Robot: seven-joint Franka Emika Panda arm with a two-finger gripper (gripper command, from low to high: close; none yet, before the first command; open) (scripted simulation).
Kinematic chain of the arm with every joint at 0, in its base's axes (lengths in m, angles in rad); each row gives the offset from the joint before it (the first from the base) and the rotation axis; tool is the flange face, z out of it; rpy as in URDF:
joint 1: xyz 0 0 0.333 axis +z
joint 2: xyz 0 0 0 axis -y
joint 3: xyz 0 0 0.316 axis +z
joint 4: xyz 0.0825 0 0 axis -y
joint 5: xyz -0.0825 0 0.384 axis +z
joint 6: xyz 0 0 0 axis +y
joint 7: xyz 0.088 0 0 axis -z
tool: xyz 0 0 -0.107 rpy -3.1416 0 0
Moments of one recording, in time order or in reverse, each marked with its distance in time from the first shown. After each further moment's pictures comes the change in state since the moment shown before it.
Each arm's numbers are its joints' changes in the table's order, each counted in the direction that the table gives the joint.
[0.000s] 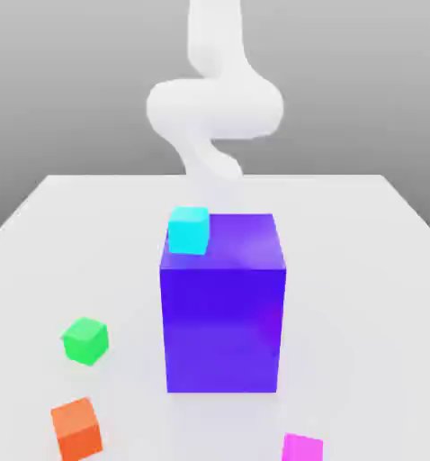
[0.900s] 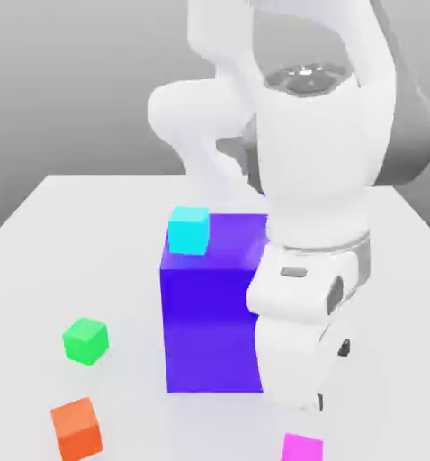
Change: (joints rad) arm 0.309 -0.952 -0.126 0.000 0.204 -0.274 -1.051
